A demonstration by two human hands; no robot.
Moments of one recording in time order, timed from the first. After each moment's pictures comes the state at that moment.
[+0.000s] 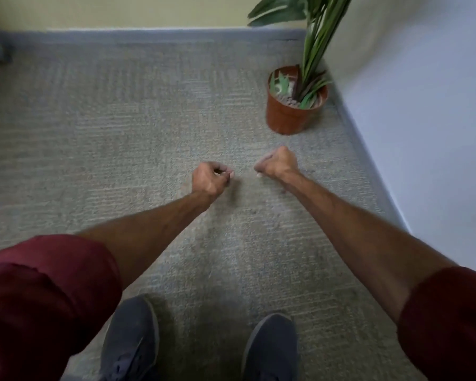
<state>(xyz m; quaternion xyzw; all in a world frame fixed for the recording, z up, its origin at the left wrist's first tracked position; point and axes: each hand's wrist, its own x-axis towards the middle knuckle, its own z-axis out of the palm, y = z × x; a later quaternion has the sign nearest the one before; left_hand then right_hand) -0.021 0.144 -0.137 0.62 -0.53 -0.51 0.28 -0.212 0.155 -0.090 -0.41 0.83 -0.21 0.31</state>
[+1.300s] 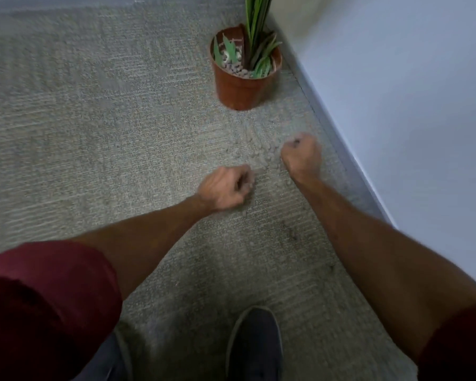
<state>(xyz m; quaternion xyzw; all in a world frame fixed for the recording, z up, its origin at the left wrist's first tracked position) -0.125 0.171 -0.169 0.30 -0.89 -0.34 0.09 -0.330 0.217 -0.130 -0.30 0.89 -0.32 0.14</state>
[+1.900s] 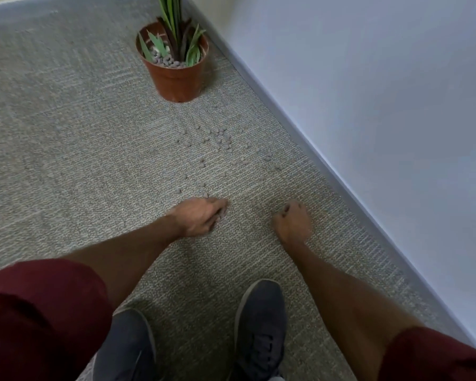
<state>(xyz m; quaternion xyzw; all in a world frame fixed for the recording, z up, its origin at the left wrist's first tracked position) -0.105 0.246 -0.196 0.09 -0.97 -0.22 -0.11 -0.287 0.452 -0.191 -0.20 0.94 -0.23 0.14</state>
